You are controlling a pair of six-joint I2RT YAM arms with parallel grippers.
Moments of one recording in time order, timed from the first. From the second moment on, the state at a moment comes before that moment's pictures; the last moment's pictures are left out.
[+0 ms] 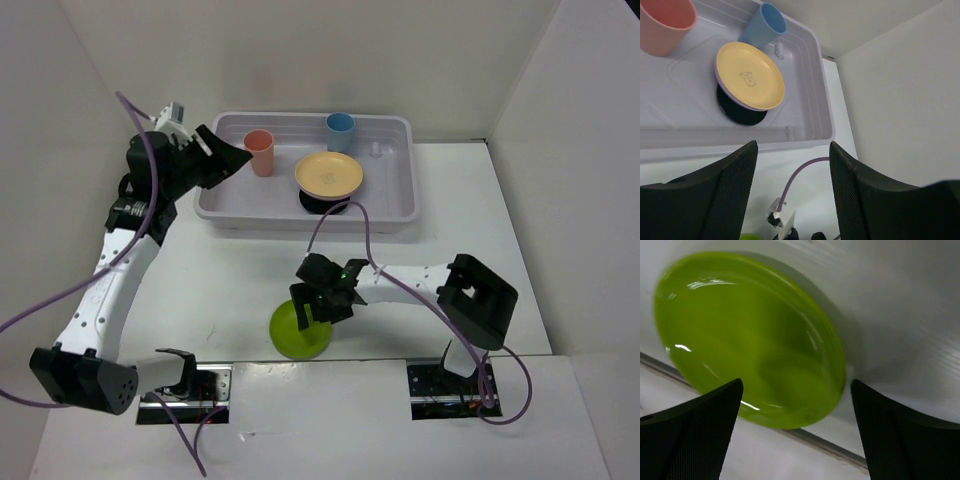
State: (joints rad) left arm -0.16 1.24 1.34 -0.32 0.31 -0.73; right arm 1.02 1.66 0.96 -0.46 -0.06 0.76
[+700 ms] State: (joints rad) left arm 0.00 1.13 1.28 -0.36 0.44 -0.70; right arm 1.06 1.74 1.03 -0.39 -0.05 0.81
